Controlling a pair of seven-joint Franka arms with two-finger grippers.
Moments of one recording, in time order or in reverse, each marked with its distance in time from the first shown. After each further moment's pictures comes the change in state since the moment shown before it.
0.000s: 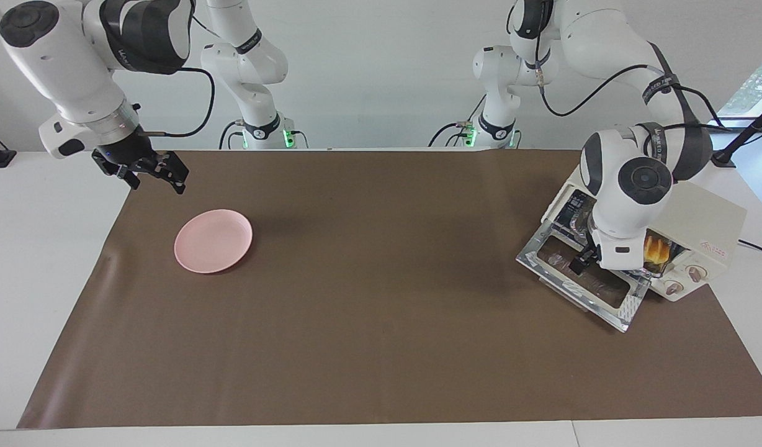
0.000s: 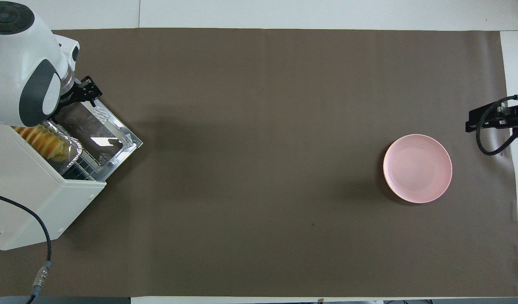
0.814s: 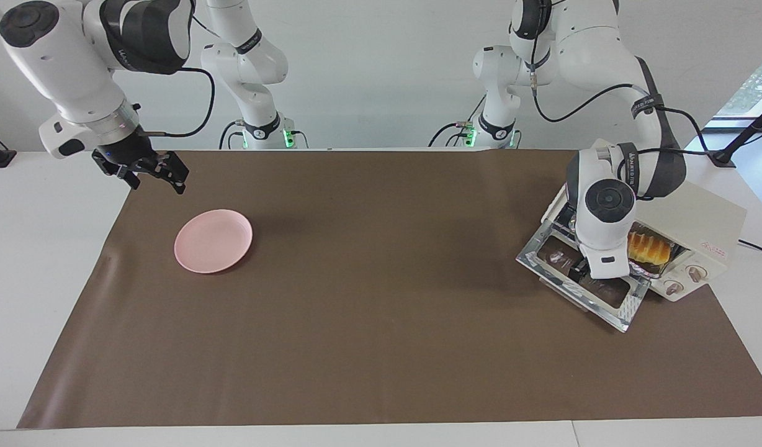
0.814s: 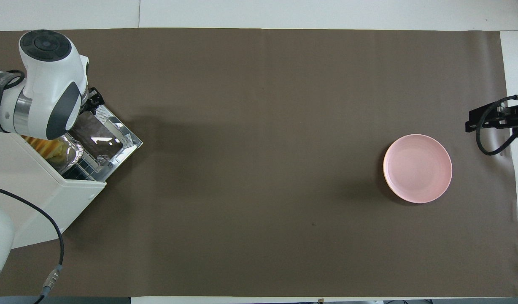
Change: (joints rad) left arm -0.017 0.003 0.006 -0.108 0.116 0.088 -0.162; right arm 0.000 0.000 0.000 0.000 0.000 0.000 0.000
